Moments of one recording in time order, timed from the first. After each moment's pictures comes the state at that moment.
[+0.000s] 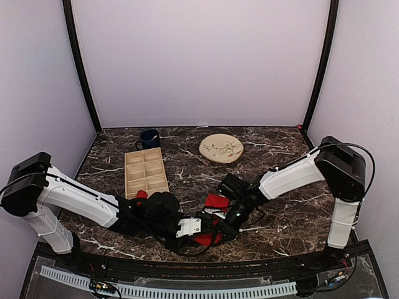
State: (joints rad) left arm -1.21 1.59 0.69 0.13 0.17 0.38; right arm 0.97 1.90 0.99 -0.35 -0.81 0.01
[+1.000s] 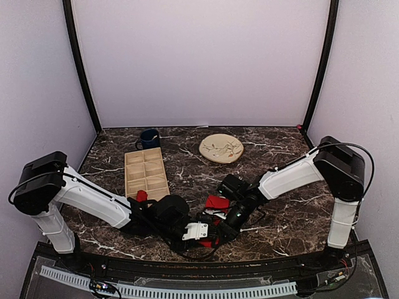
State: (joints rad) left arm -1.21 1.72 0.75 0.13 0.17 0.45; right arm 0.97 1.91 0.99 -0.37 -0.84 0.02
